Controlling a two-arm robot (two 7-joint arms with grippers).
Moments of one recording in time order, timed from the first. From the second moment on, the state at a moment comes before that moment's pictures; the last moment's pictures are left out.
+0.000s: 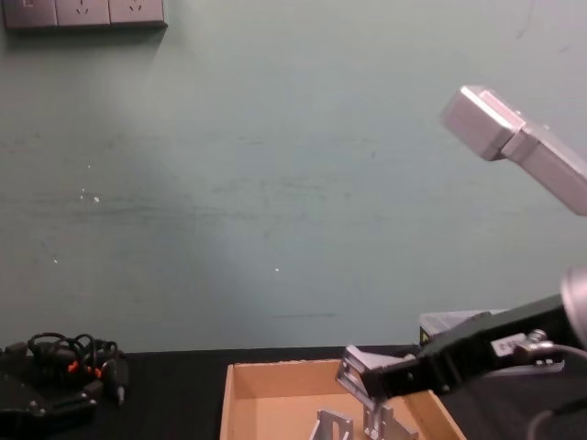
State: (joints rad) left arm -0.20 0.60 0.45 -1.41 -0.25 -0.12 0.03; right arm 0.50 0.53 -0.59 -1.60 0.41 0.59 0.42
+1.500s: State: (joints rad) left arm -0.20 0.60 0.45 -1.41 -0.25 -0.12 0.03; right arm 0.82 0.14 -0.63 -0.81 0.19 0.32 0.46
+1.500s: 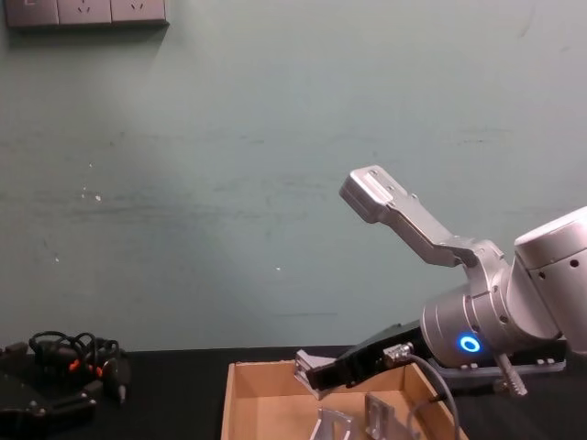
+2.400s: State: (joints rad) left arm -0.20 0.60 0.45 -1.41 -0.25 -0.12 0.03; right arm 0.82 0.14 -0.63 -0.81 0.19 0.33 0.46
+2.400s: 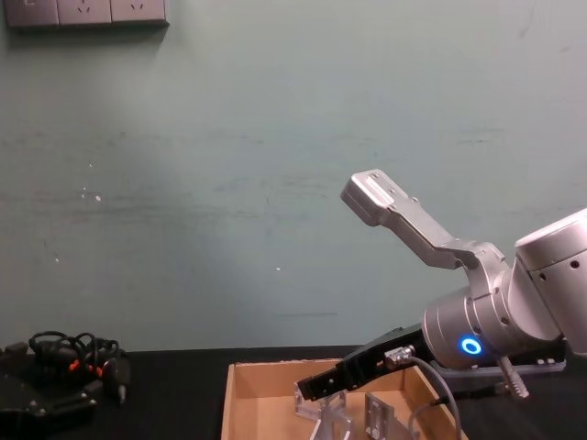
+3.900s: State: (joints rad) left arm -0.20 0.60 0.45 -1.41 -0.25 -0.12 0.03; right arm 0.31 0.32 -0.43 -1.52 0.12 0.32 0.23
